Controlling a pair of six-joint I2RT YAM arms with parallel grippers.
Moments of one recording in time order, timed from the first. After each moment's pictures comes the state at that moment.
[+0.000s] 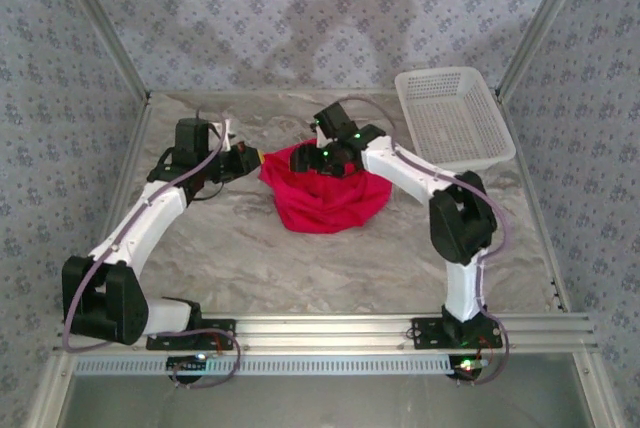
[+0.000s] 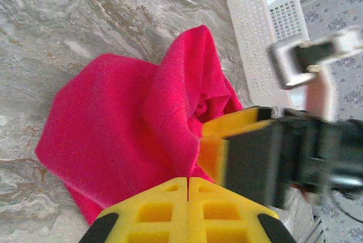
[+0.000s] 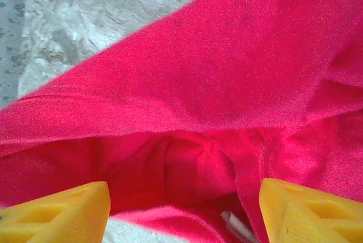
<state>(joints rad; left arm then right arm) -0.21 1.30 1.00 -0.35 0.56 -0.58 0.65 1.98 1.63 -0.61 -0.28 0.59</state>
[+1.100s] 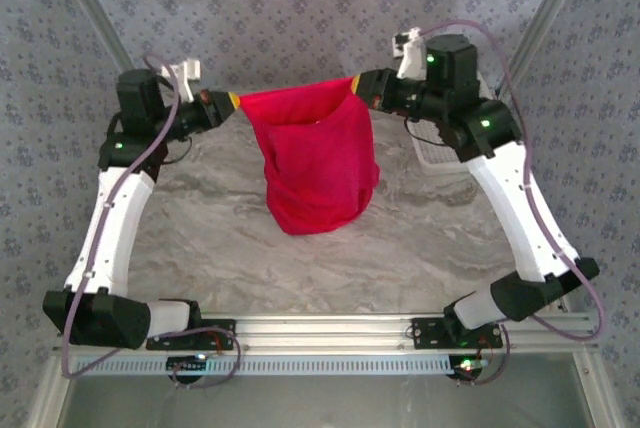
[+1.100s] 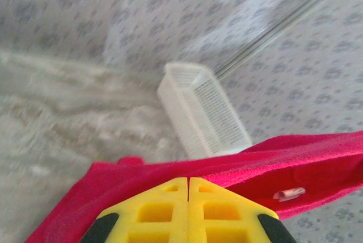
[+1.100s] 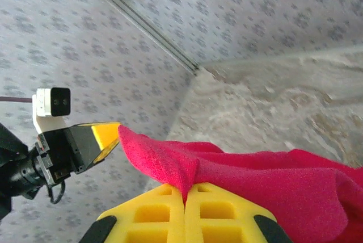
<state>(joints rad) -0.09 1.27 1.48 -0.50 0.68 -0.56 0.45 1.44 1.92 -0.76 -0.39 0.63</state>
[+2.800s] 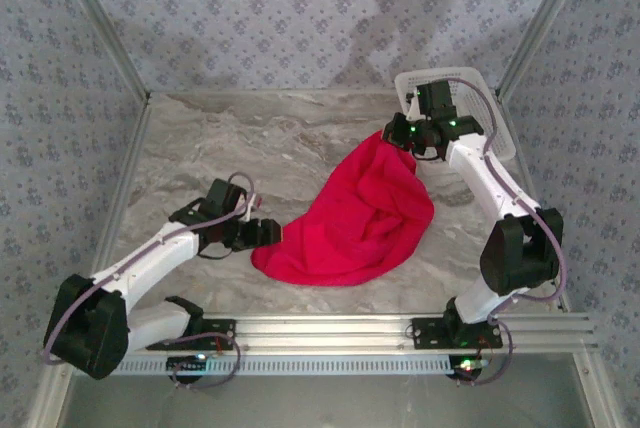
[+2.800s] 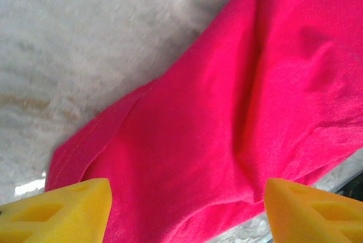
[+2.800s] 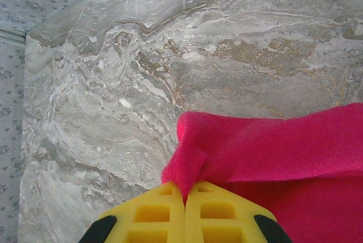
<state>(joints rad) -0.47 1.14 0.61 -0.56 0.40 -0.56 0.22 1.59 1.42 -0.65 -0.32 0.54</state>
